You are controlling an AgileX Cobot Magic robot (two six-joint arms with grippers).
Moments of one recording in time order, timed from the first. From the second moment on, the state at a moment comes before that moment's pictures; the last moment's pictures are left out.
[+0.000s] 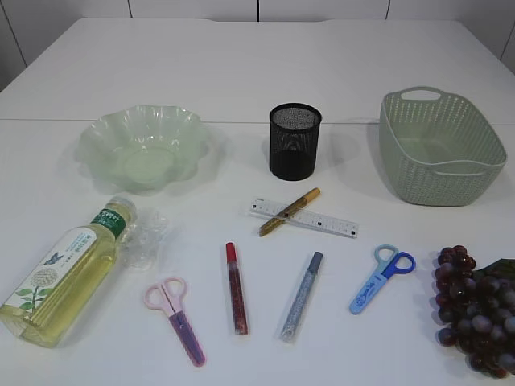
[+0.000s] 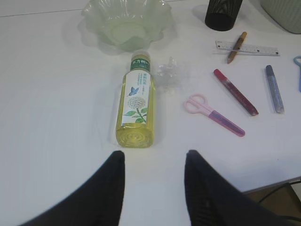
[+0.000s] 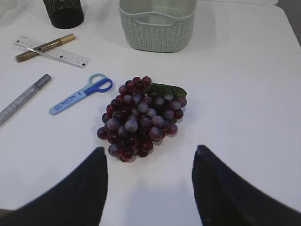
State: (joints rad) left arm -0.11 0.01 -0.53 -0.17 1.11 0.08; right arm 0.08 -0.02 -0.50 -0.06 1.16 -0.03
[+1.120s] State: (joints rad) left arm -0.11 0.02 -0.53 -0.17 1.11 0.08; right arm 0.08 -0.02 -0.50 -0.07 1.16 -0.03
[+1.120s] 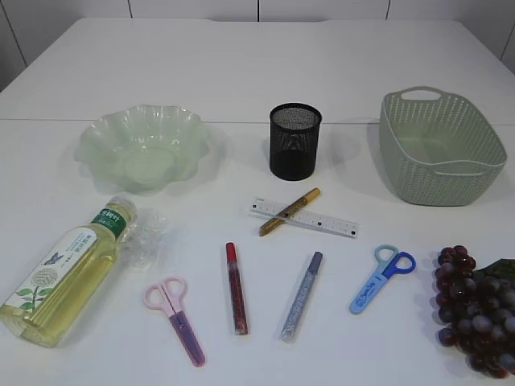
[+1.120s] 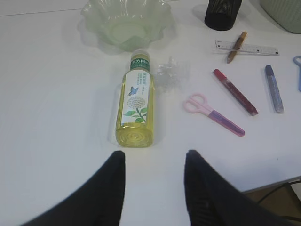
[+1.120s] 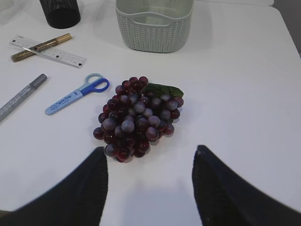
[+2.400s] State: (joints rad) left arm -0.11 0.02 -0.53 -0.18 1.11 0.07; right arm 0.08 1.05 -0.82 0.04 1.19 0.55
